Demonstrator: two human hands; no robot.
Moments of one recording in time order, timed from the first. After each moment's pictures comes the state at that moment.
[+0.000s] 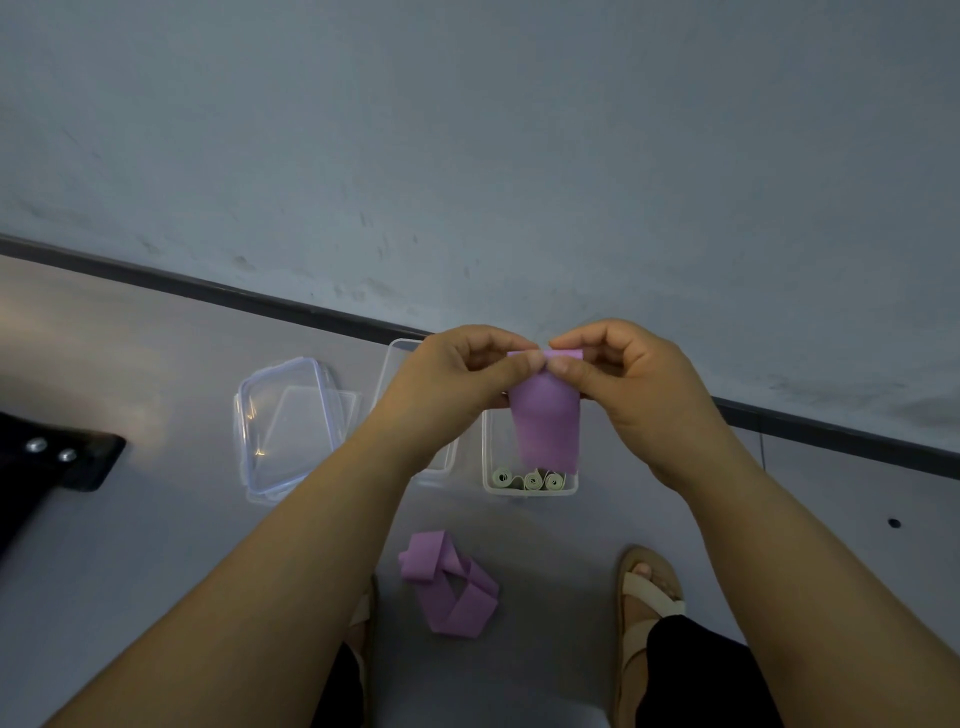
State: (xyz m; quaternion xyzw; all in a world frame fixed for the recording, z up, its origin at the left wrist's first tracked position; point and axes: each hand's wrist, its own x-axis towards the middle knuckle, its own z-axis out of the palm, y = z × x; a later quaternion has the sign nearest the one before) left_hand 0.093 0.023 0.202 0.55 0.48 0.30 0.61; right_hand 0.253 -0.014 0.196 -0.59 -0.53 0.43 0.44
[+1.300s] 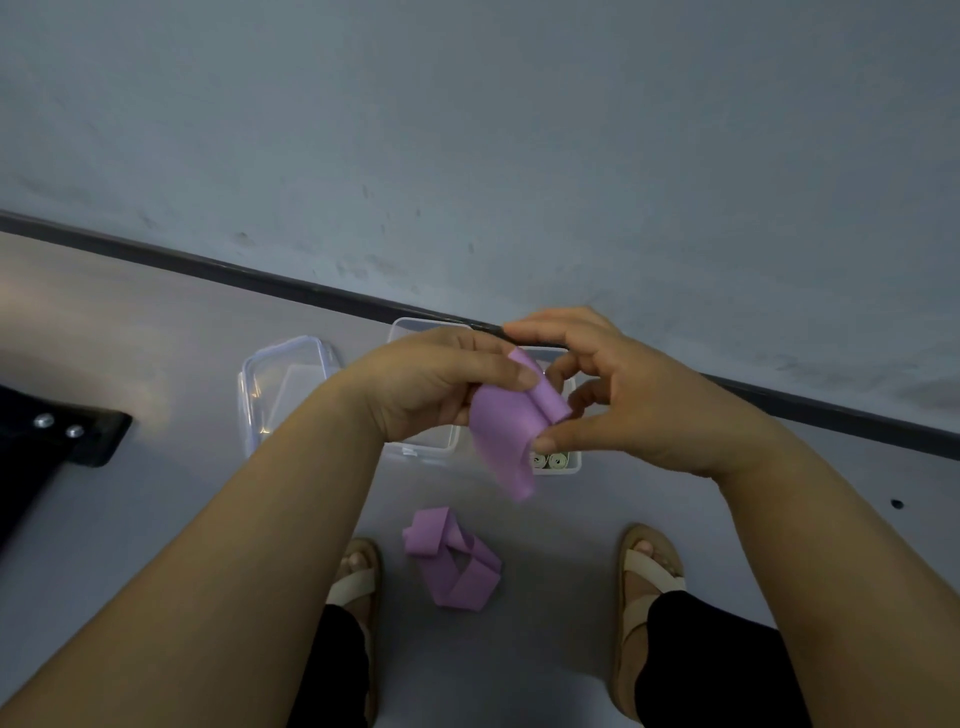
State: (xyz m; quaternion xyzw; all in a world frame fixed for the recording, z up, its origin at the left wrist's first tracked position) left_hand 0.072 0.037 0.197 0.50 0.37 0.11 0.77; right_hand 0.256 -0.022 0.212 -0.48 -0.67 0.51 0.23
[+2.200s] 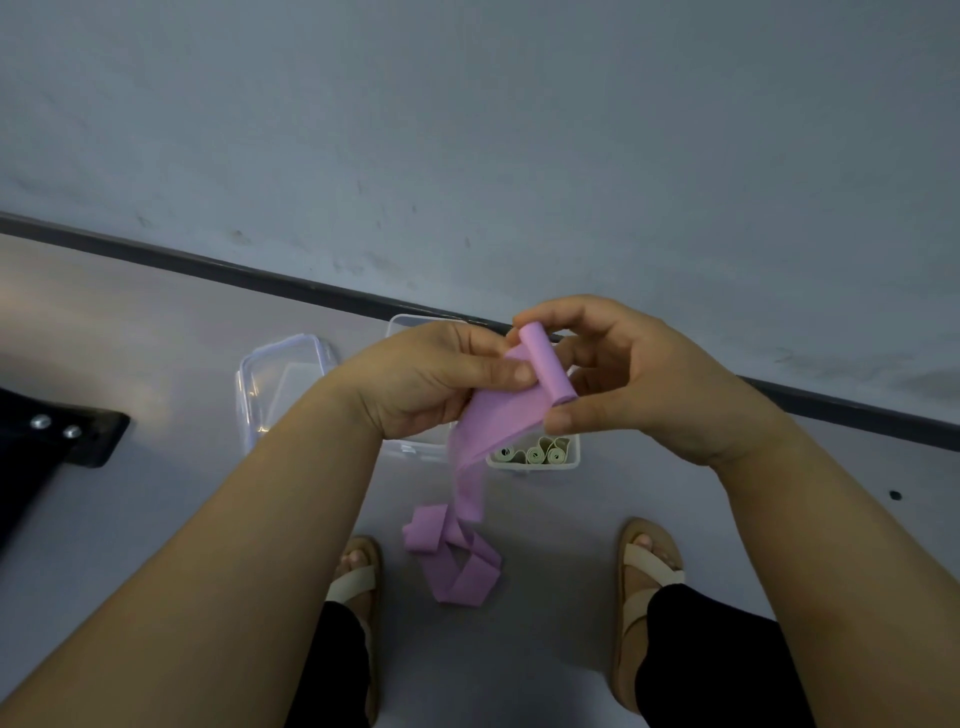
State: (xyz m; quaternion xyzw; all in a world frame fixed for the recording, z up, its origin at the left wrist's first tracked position) left_hand 0.073 0.033 0.198 0.49 0.33 0.14 0.79; right_hand 0.256 -0.026 0.219 -0.46 -0.57 0.59 0.33
